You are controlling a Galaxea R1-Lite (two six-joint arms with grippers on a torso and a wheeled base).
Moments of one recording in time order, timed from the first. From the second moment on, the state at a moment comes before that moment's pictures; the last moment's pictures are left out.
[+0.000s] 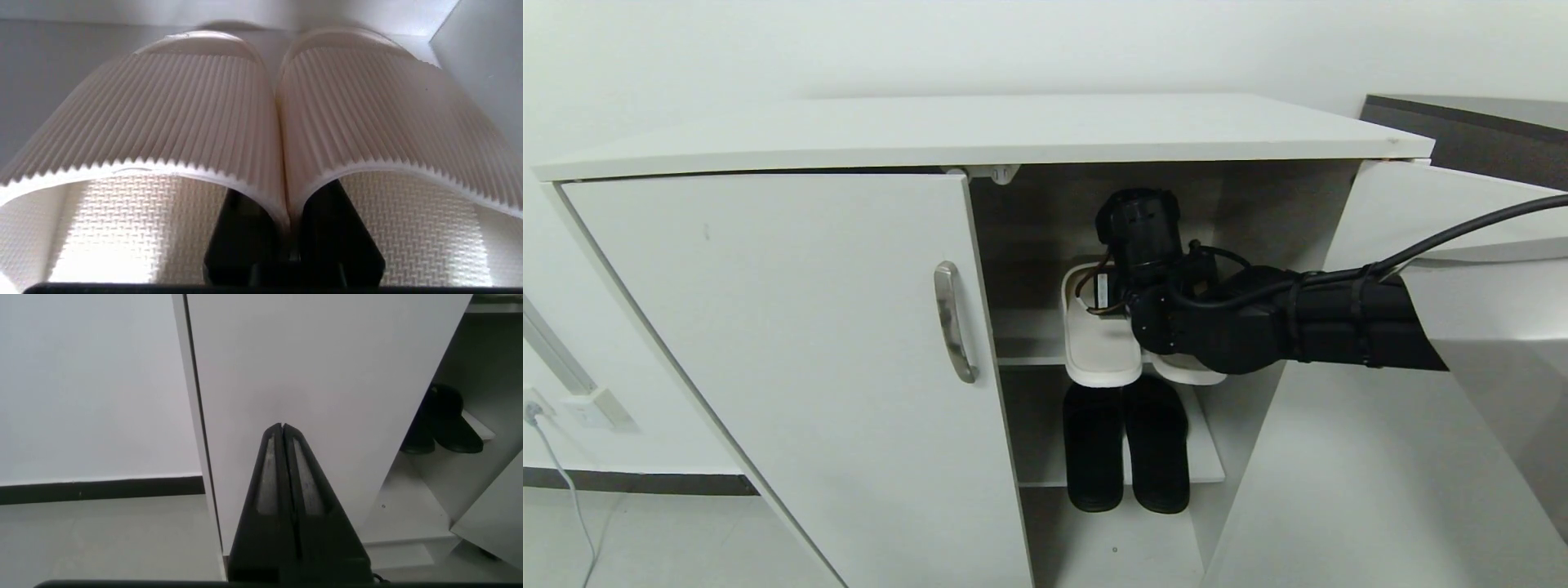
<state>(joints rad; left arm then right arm) 0.00 0.00 0.00 0.00 -0.02 -0.01 0.75 2.21 -1.83 -0.08 -0.71 0.20</state>
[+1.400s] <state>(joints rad) 0.00 0.00 0.00 0.00 -0.02 -0.01 0.88 1.97 -1.48 -0.07 -0.72 0.25</state>
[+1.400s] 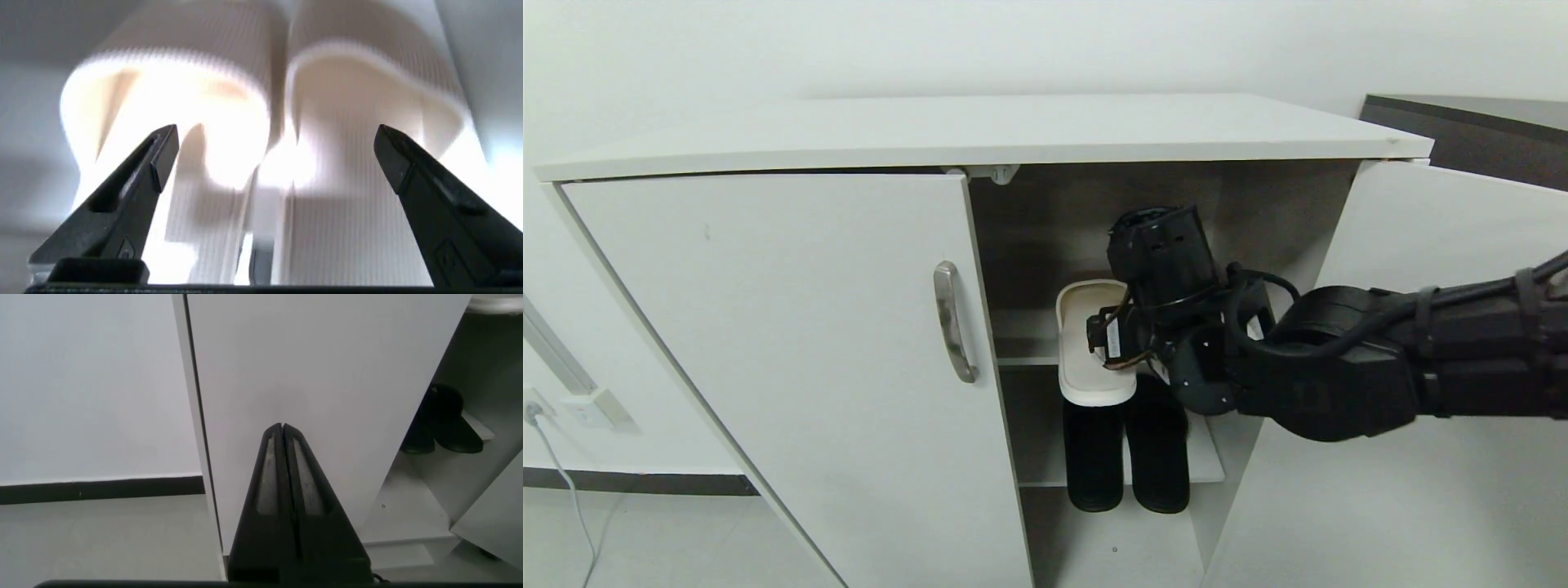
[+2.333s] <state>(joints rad) 0.00 0.00 0.00 0.00 -0.02 -0.01 1.01 1.67 -1.00 -0.38 -0.59 0.23</state>
